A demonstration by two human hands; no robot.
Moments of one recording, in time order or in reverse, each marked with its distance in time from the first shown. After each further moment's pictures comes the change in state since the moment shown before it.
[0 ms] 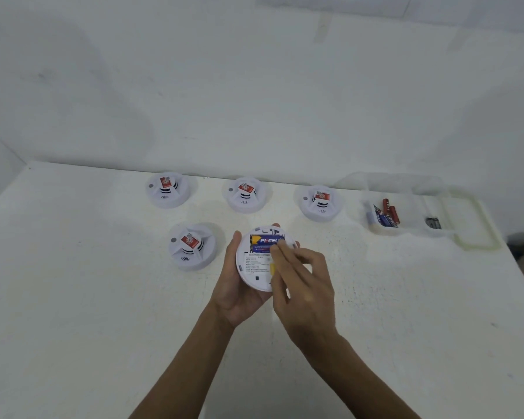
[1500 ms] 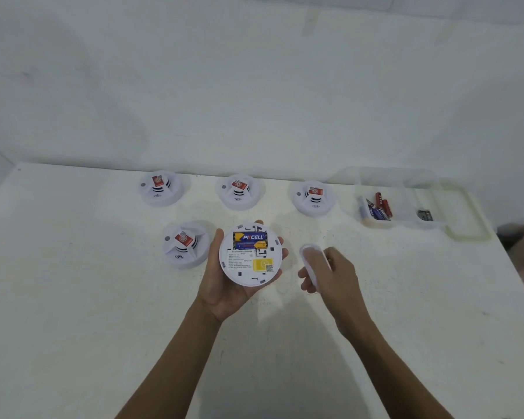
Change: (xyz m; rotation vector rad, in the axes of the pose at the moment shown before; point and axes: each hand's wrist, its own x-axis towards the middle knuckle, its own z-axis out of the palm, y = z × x) left_hand 0.002 0.007 -0.013 -0.117 -0.081 -0.161; right_hand 0.011 0.045 -0.025 0.512 -0.398 1.090
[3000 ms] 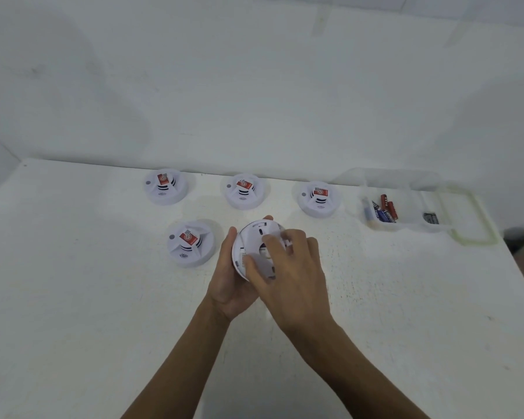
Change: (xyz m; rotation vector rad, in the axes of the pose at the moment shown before) left_hand 0.002 -0.005 0.022 0.138 0.075 0.200; right_hand -0.036 -0.049 0.053 -0.719 0.349 -0.758
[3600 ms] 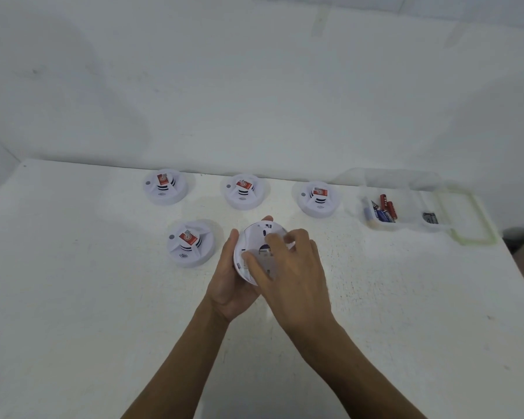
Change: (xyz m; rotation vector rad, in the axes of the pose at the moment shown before) left_hand -0.002 0.001 0.002 0.041 -0.028 -0.007; right_hand 0.004 -0.001 0.003 -0.031 0.012 0.057
